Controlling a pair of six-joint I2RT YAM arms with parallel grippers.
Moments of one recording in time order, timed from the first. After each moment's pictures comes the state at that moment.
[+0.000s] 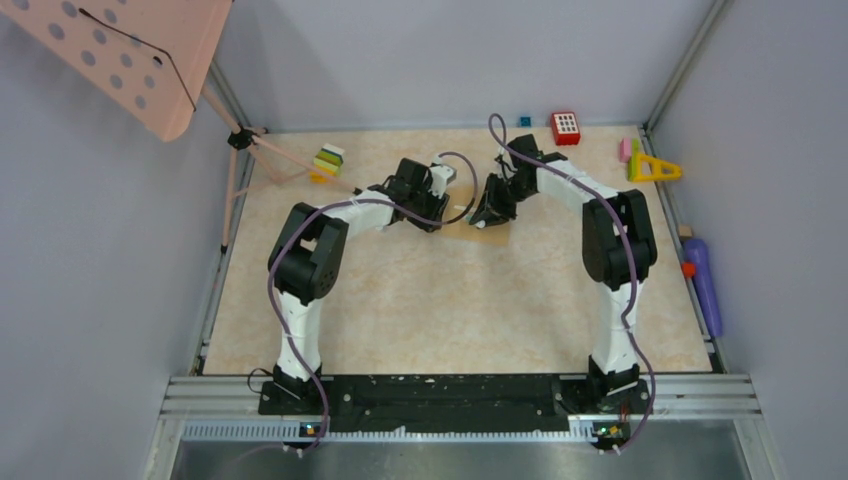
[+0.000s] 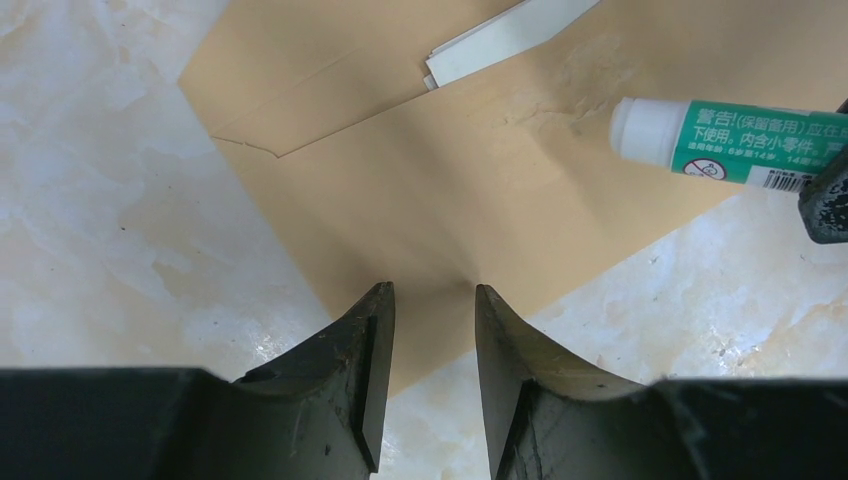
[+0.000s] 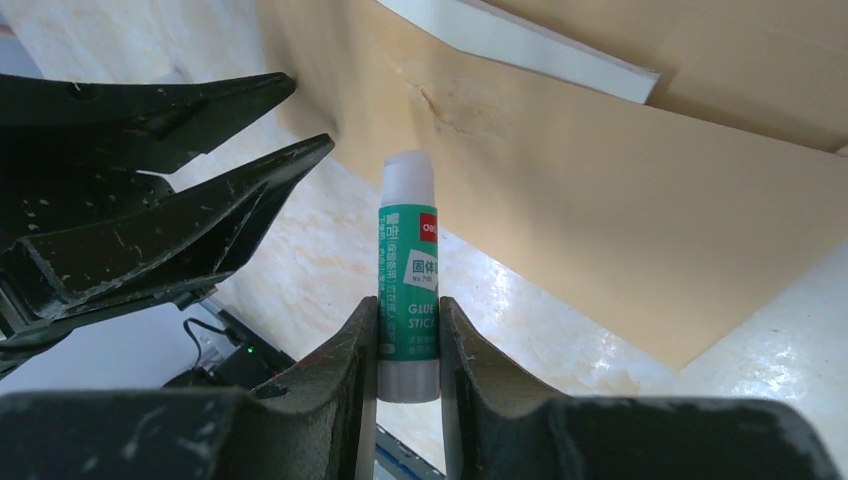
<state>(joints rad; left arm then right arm) -0.49 2.08 1.42 -0.19 0.25 0.10 0.31 2.09 1.60 -0.67 -0.56 0.53</state>
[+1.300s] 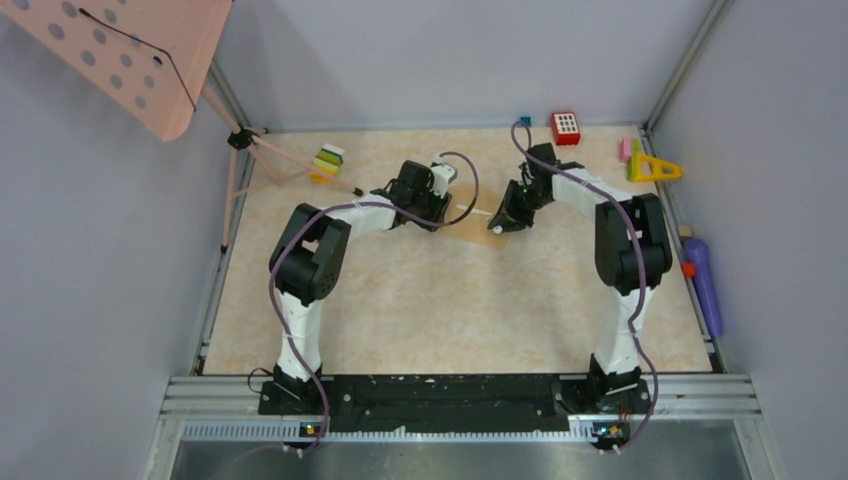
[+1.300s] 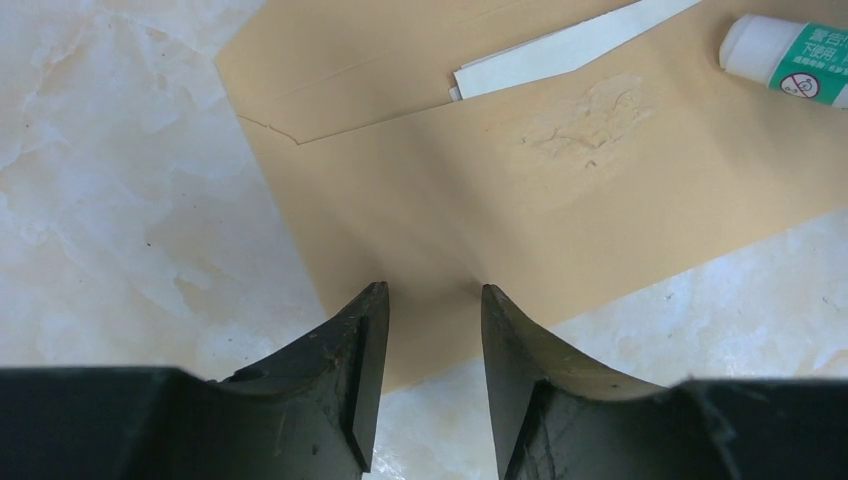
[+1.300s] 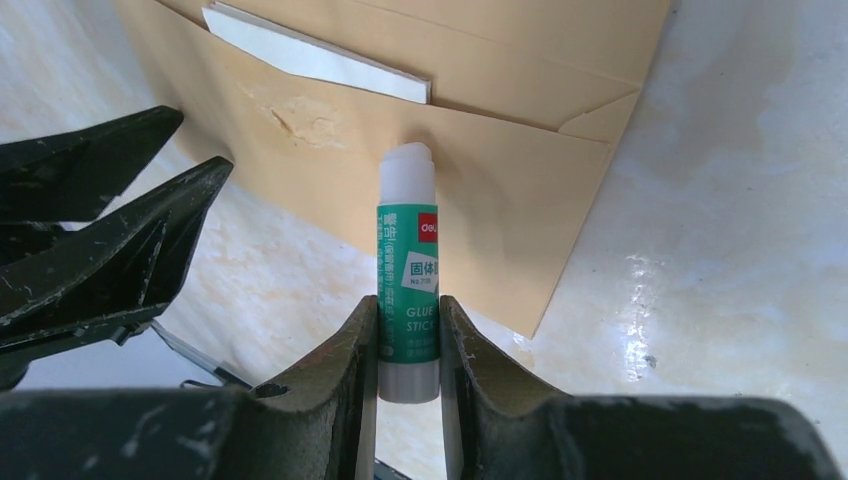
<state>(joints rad) -0.51 2.08 1.39 -0.11 0.18 0.08 0.24 2.02 1.45 -0.61 -0.44 0.62</state>
